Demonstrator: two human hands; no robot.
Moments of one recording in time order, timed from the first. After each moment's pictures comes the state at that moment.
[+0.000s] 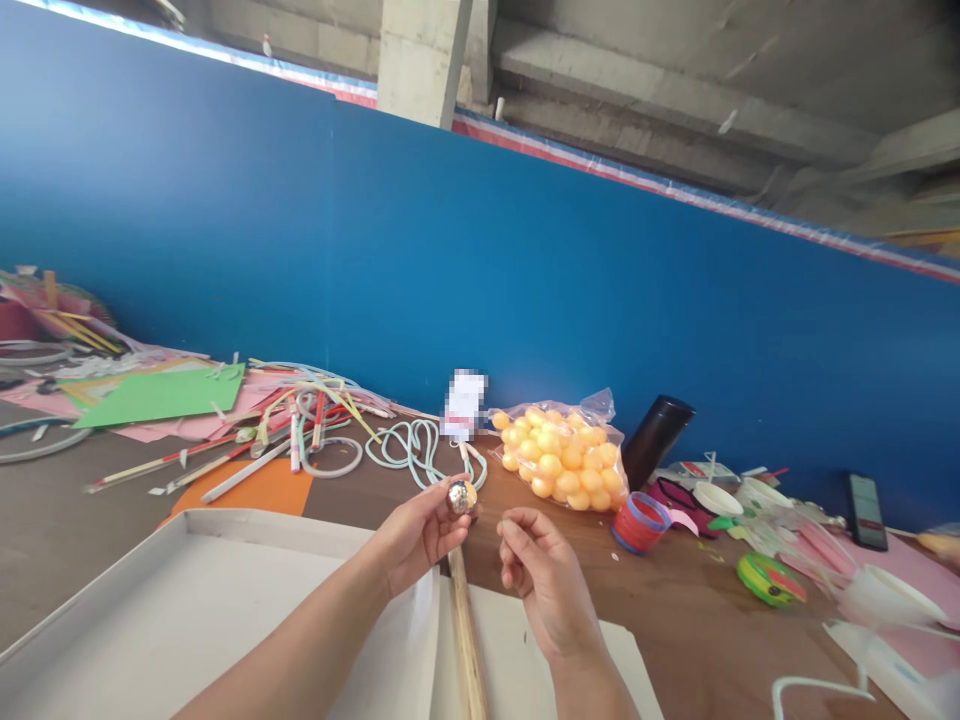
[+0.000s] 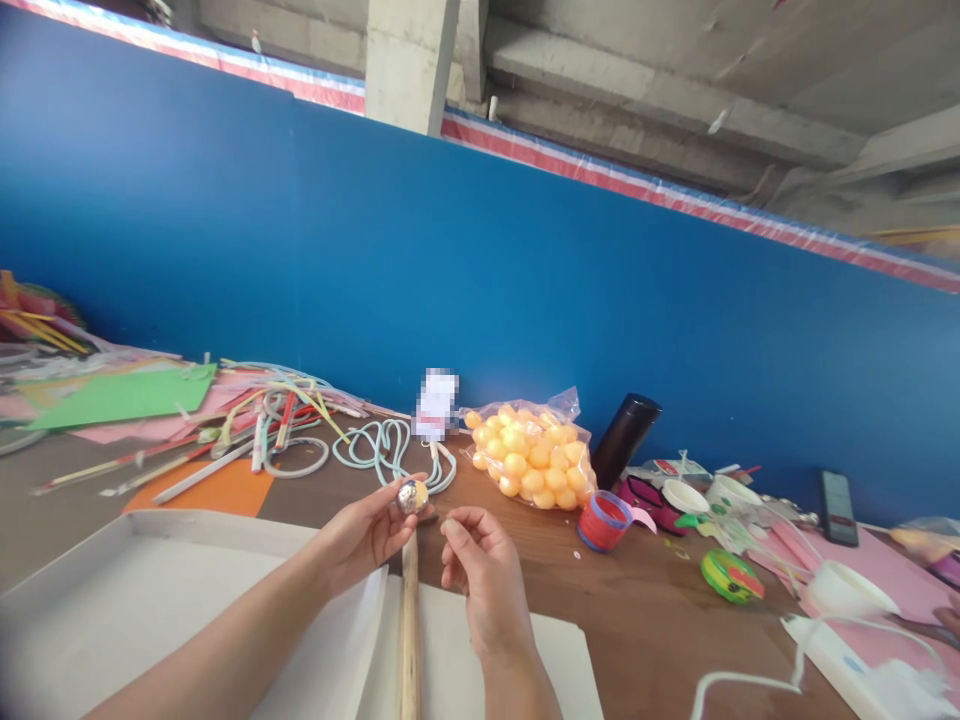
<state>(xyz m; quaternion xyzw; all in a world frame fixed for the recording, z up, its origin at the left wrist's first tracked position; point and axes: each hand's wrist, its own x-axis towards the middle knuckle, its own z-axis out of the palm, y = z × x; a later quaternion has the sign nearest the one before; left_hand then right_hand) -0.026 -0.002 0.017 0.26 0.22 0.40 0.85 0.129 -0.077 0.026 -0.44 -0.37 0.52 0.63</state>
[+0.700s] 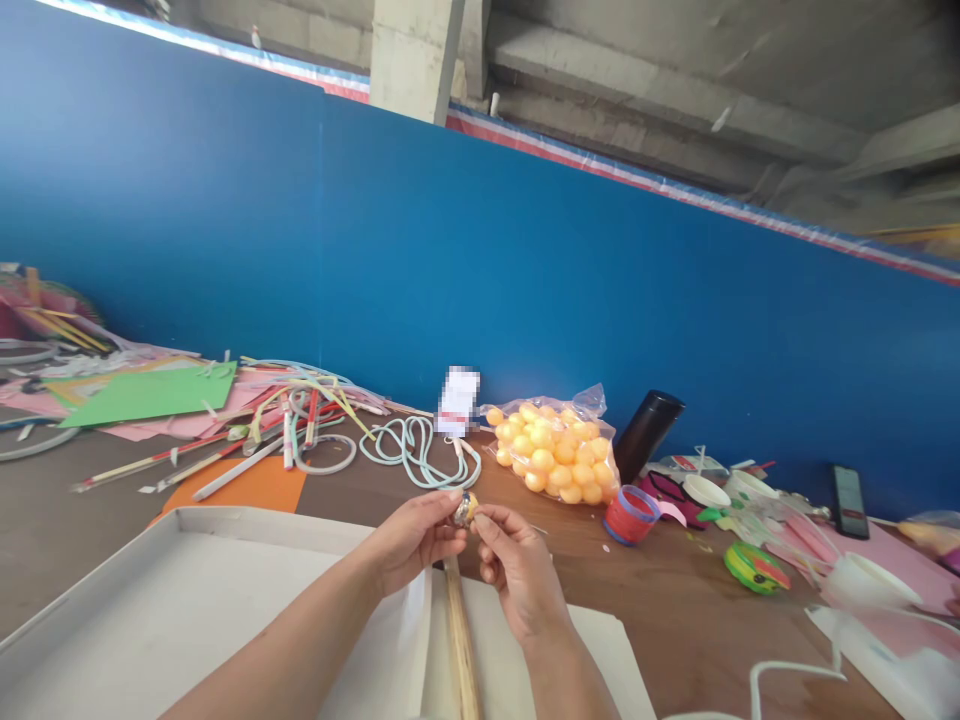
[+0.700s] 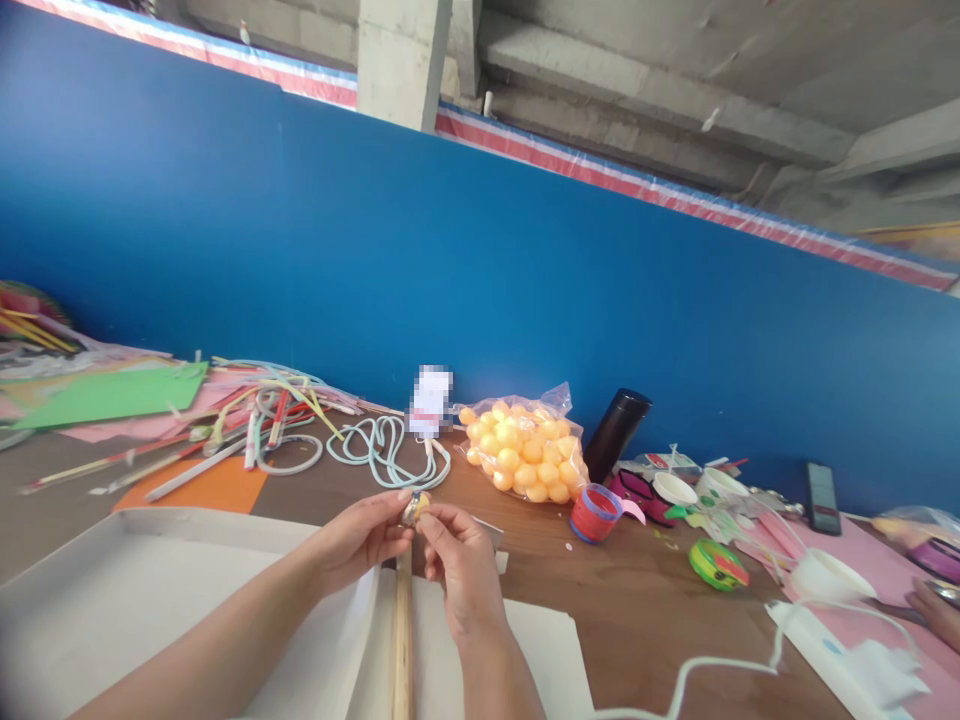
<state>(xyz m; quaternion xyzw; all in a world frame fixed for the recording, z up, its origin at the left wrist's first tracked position) -0.023 -0.009 0.016 0.36 0.22 0.36 0.83 0.118 -0.065 0.011 -0.44 -0.37 0.53 0.62</state>
